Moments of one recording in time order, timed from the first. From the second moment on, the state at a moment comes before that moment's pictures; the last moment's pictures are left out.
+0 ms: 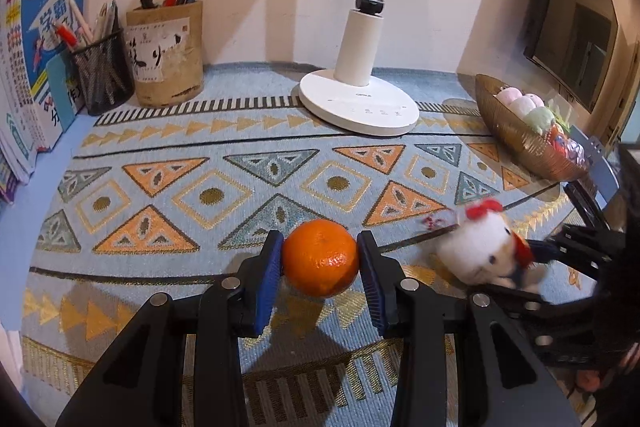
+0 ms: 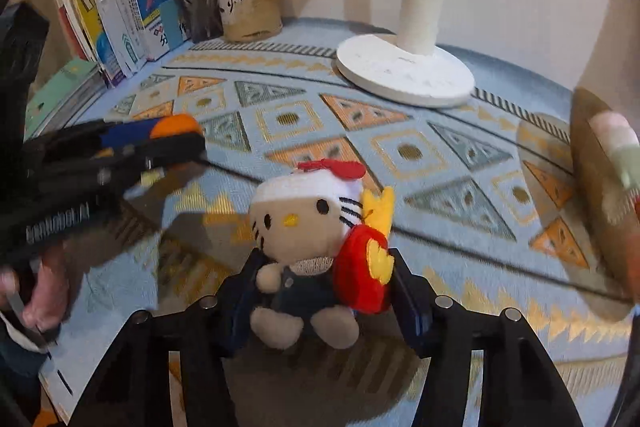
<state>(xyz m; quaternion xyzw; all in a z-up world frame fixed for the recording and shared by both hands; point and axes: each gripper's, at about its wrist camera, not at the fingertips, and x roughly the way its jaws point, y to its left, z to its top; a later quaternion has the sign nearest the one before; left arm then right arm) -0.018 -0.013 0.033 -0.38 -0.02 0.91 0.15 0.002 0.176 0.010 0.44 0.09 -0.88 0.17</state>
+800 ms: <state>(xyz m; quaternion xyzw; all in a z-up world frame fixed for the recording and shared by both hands) -0.084 0.202 0.125 -0.33 0.03 0.90 0.29 0.043 0.416 0.146 0.28 -0.10 -0.96 -0.01</state>
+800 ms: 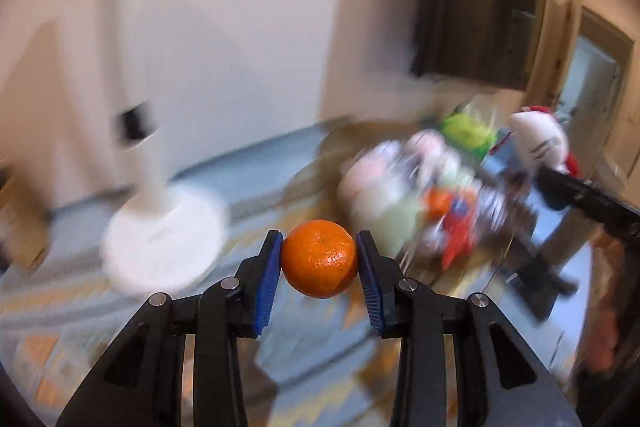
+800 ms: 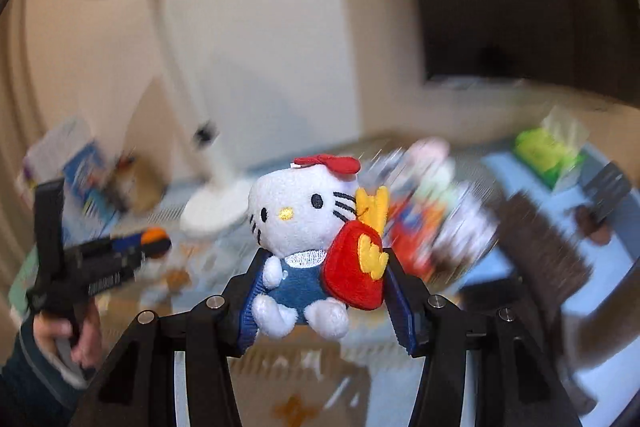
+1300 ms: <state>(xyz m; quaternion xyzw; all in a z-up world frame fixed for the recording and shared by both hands) -0.142 0.300 0.139 -0.29 0.02 0.90 0.31 -0.062 0.532 0.139 0.31 -0.14 -0.93 -0.14</state>
